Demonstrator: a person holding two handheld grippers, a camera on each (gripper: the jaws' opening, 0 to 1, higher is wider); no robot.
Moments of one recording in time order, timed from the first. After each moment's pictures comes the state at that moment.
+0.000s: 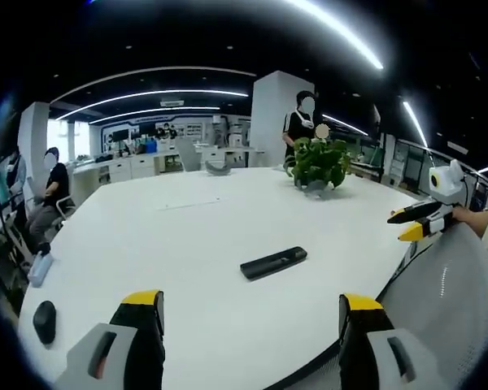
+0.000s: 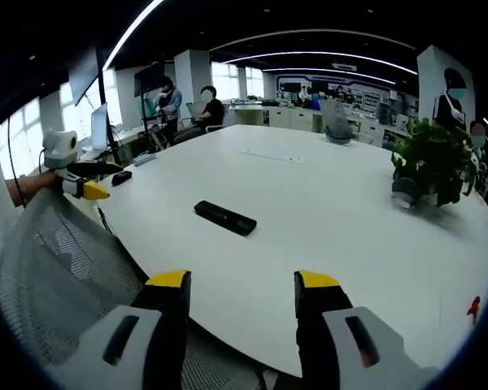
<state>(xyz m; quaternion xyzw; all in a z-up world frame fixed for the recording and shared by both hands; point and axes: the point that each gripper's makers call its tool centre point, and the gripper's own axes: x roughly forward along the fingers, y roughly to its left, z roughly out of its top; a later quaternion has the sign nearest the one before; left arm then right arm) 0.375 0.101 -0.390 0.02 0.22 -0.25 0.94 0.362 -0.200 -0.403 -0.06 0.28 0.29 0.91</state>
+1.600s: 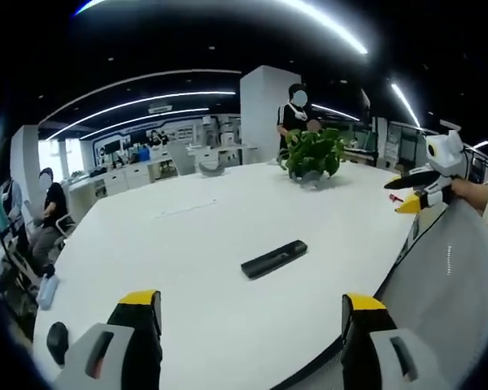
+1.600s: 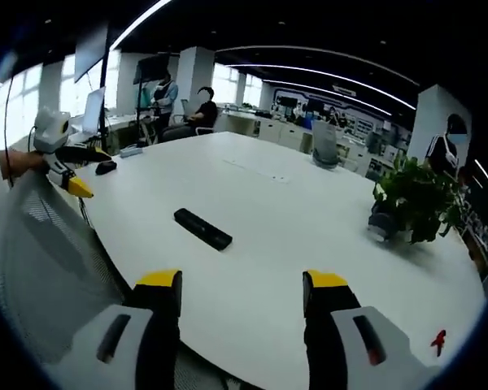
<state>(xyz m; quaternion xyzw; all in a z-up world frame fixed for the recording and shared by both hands) 0.374 0.095 -0.390 0.08 0.23 -0.26 0.93 0.381 -0.209 -0.370 -0.14 0.23 0.25 0.93</state>
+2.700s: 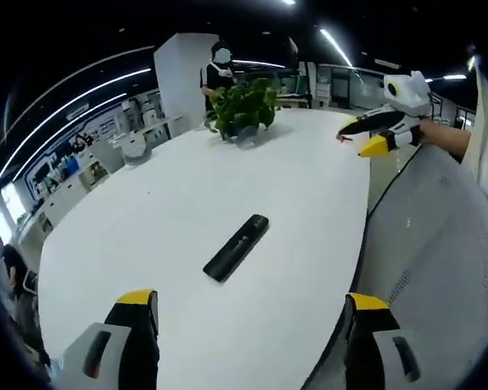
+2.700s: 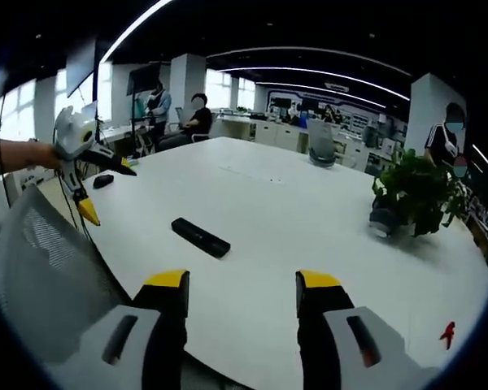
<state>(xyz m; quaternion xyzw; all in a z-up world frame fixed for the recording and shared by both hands) 0.411 0.046 -0.416 0.22 0.31 -0.43 0.82 0.388 -0.210 -0.369 -0.11 0.24 0.25 0.93</state>
